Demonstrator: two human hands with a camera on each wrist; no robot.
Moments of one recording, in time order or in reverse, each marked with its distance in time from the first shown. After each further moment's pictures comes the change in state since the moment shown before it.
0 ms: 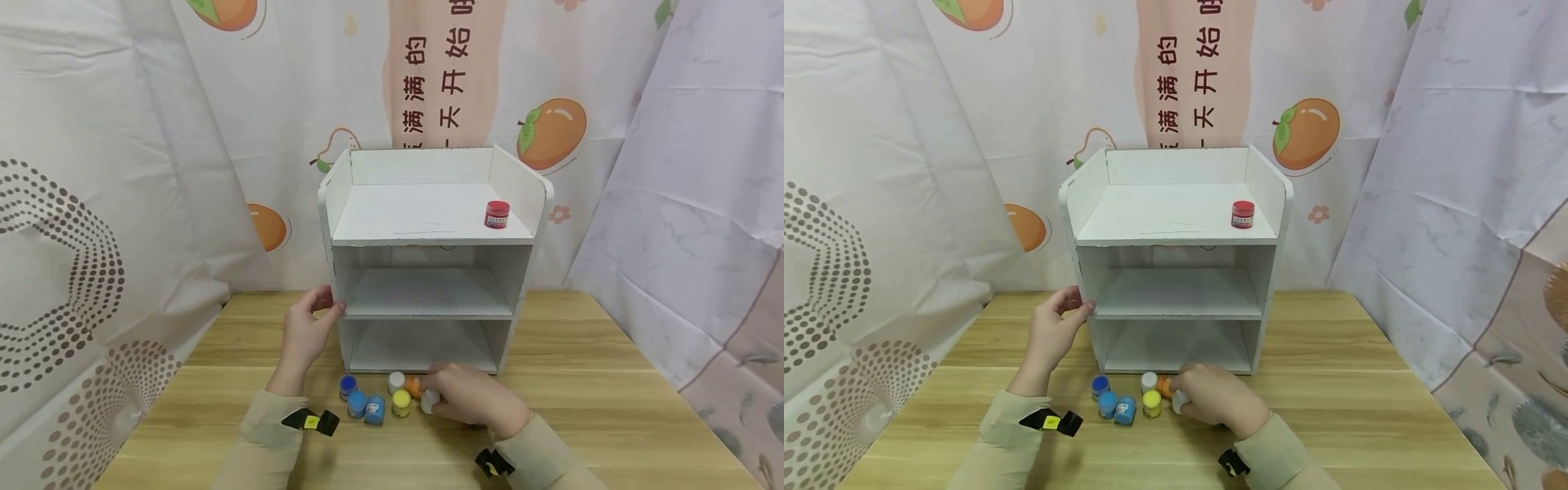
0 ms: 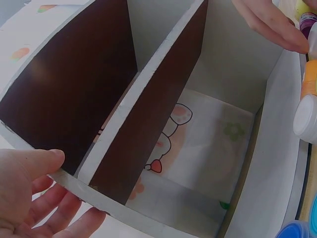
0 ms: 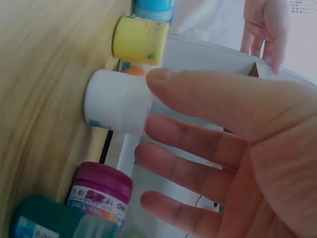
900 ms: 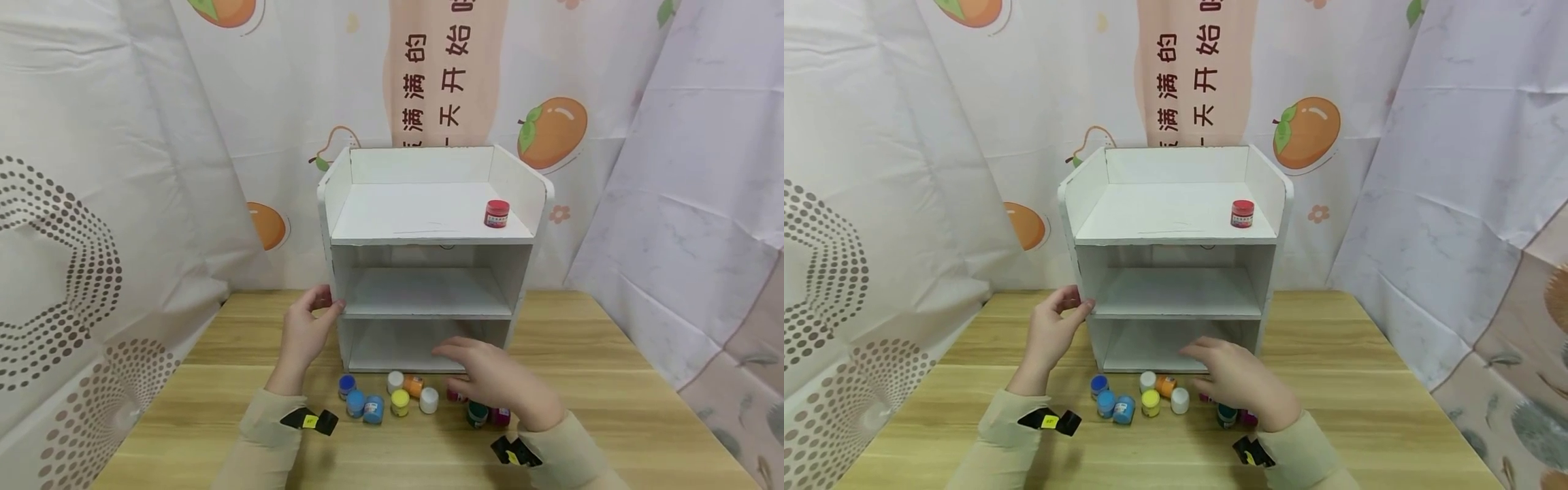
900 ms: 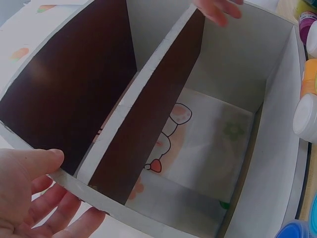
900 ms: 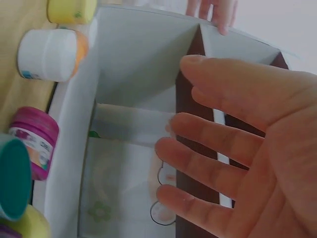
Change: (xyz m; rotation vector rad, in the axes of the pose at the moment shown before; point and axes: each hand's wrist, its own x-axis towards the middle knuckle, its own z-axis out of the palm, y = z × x) left_hand -0.001 0.000 0.002 -0.015 -0.005 -0.022; right_hand -0.021 0.008 -0.042 0.003 0.112 0.102
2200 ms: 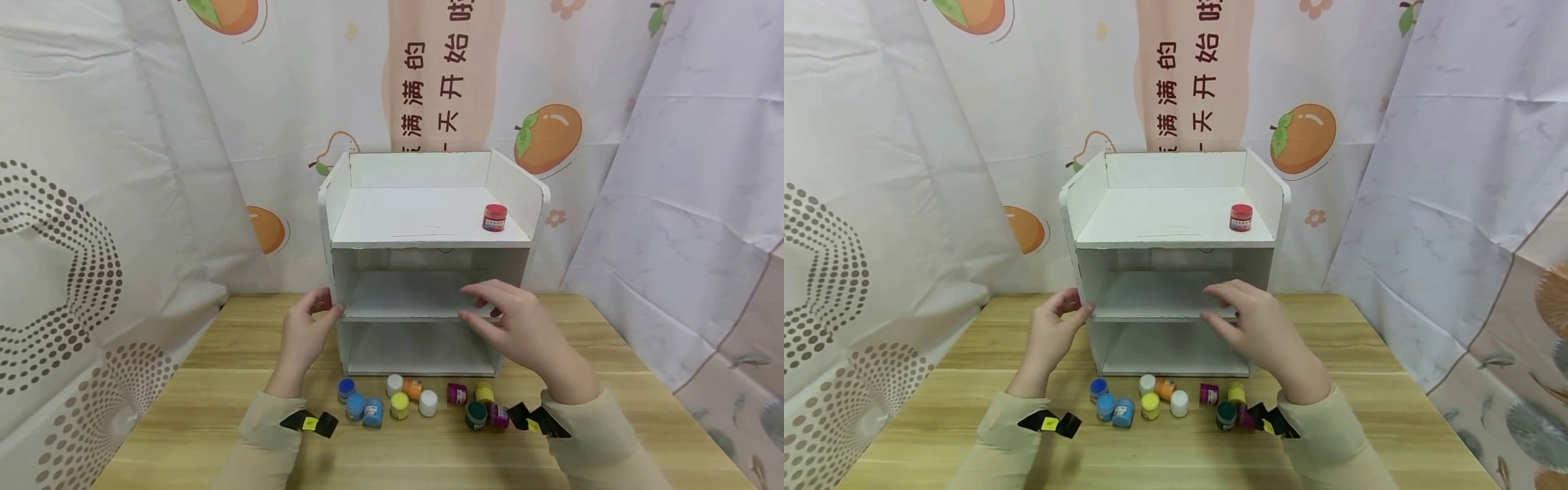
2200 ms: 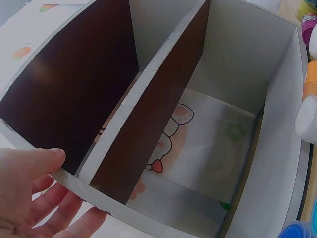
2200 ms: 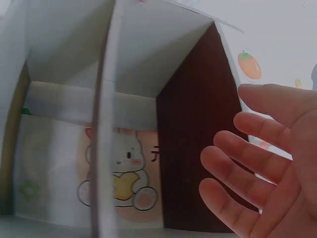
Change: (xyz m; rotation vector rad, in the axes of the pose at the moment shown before) left_hand 0.000 -0.001 -0.003 -0.019 -0.017 -0.018; right_hand 0.005 -0.002 -0.075 -0.025 0.538 -0.046
